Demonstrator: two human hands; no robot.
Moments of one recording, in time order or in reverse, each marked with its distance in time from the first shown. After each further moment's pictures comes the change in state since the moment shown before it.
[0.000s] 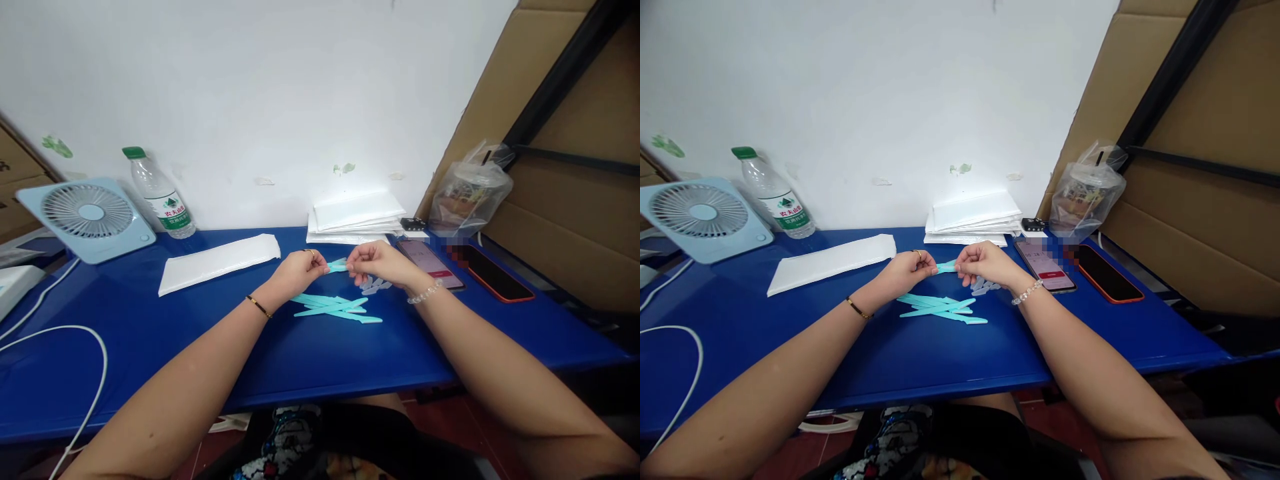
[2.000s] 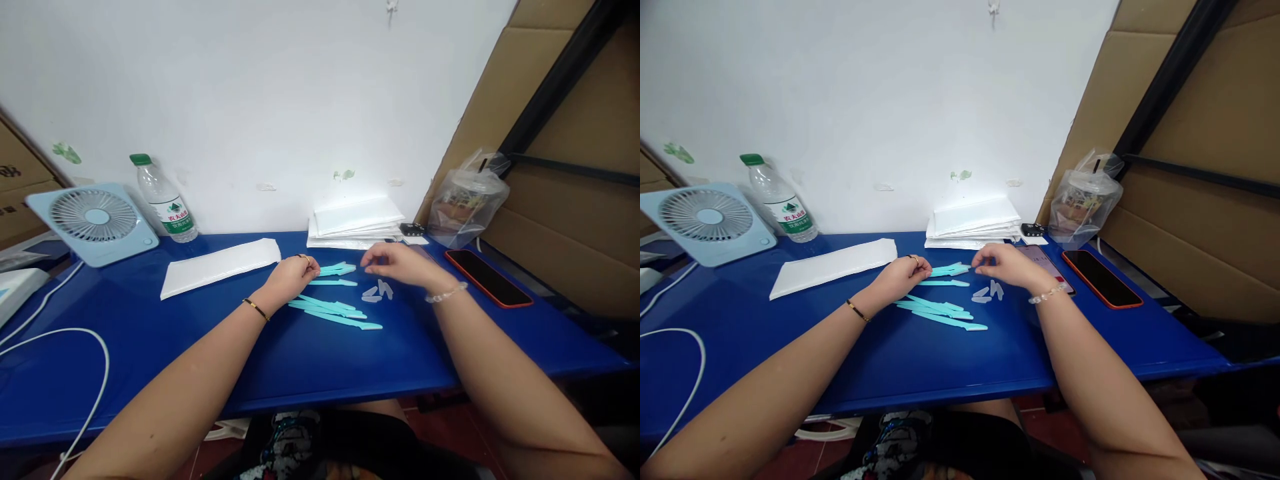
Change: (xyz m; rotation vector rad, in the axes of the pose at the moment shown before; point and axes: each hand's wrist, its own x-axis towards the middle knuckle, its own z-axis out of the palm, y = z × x) left_hand -0.003 -0.012 -0.005 0.178 0.030 0.026; right_hand -0.014 -0.001 -0.035 -0.571 0.052 -0.134
